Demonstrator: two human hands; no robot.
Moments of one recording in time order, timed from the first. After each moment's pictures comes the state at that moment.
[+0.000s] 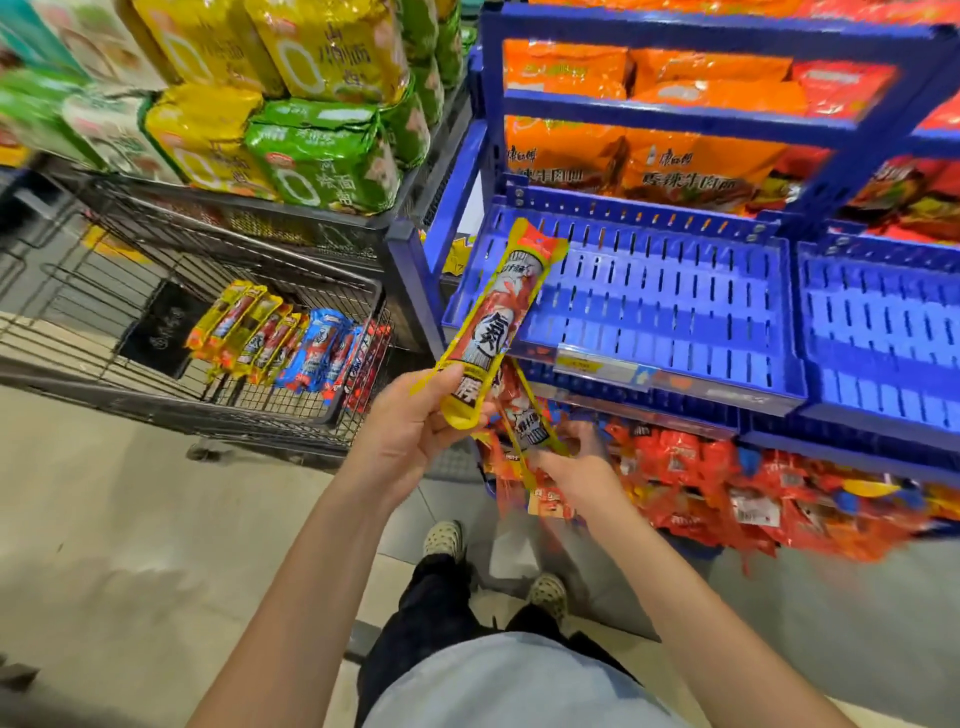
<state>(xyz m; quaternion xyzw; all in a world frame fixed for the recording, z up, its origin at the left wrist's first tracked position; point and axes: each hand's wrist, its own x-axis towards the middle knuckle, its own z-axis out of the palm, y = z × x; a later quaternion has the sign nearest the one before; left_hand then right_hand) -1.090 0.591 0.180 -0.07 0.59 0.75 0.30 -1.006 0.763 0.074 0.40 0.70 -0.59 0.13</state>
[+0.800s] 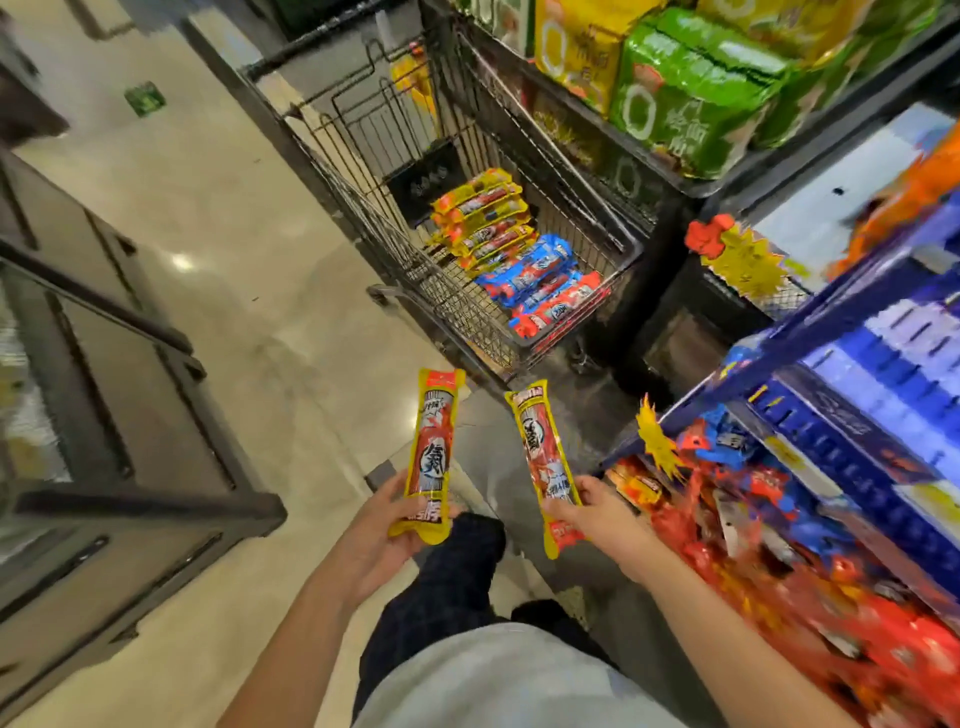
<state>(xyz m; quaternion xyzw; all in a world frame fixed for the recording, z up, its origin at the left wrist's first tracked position) -0.939 0.350 0.067 -0.38 0.39 0.82 0.16 -1.031 0.611 0.018 0.12 0.76 -0.48 0.43</state>
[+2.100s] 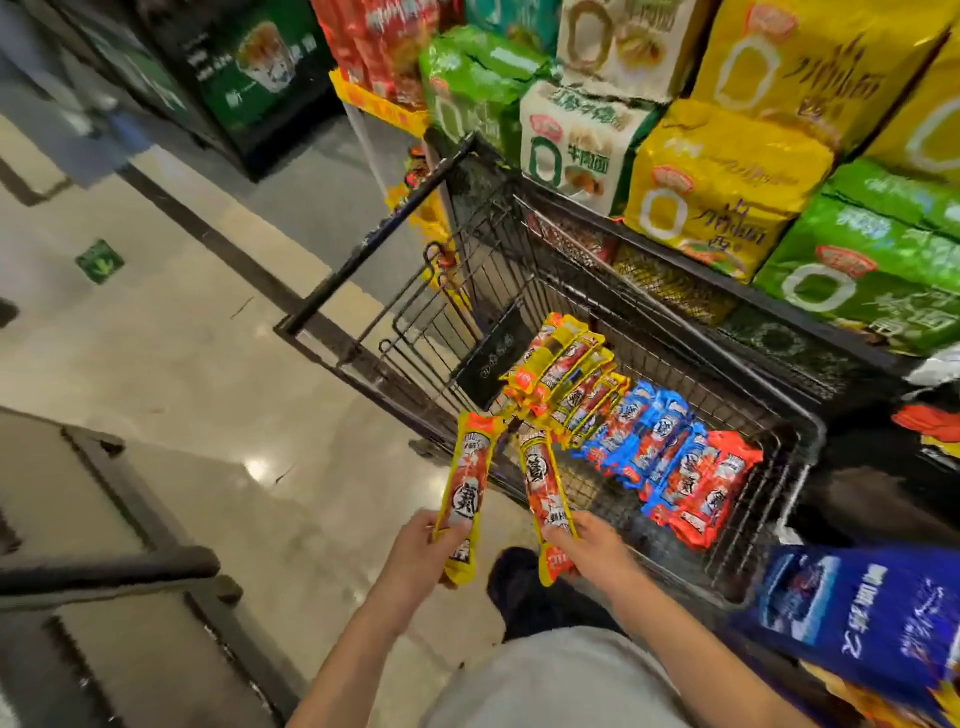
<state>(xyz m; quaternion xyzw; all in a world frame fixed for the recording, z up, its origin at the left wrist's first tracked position) -1.331 -0.011 0.049 -0.33 0.71 0.58 0.23 -1.361 0.213 -0.021 0.22 0.71 -0.55 0.38</state>
